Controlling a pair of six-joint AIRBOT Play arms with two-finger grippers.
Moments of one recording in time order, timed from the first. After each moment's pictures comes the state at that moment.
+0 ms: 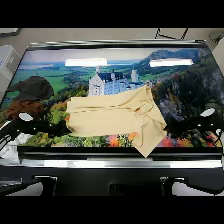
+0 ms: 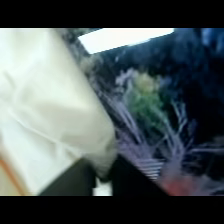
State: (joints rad) left arm 0.15 -1.35 0.71 0.85 -1.07 -1.36; right arm -0.39 -1.44 0.87 -1.07 1.15 1.36
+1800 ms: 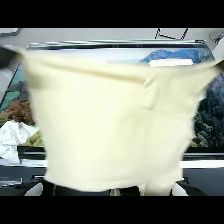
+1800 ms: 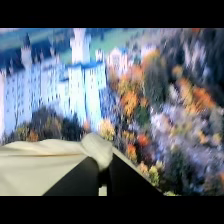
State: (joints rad) left arm 0.13 -1.11 1.49 0.97 -1.10 -1.40; right arm -0.29 -1.19 1.72 -1.19 1.51 1.54
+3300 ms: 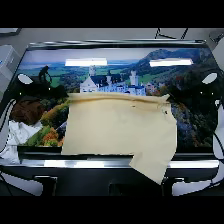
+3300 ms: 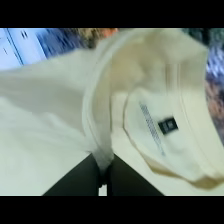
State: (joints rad) left arm 0.11 -1.75 1.52 0.97 -1.21 -1.32; right arm -0.26 -1.65 1.49 -1.14 1.35 1.59
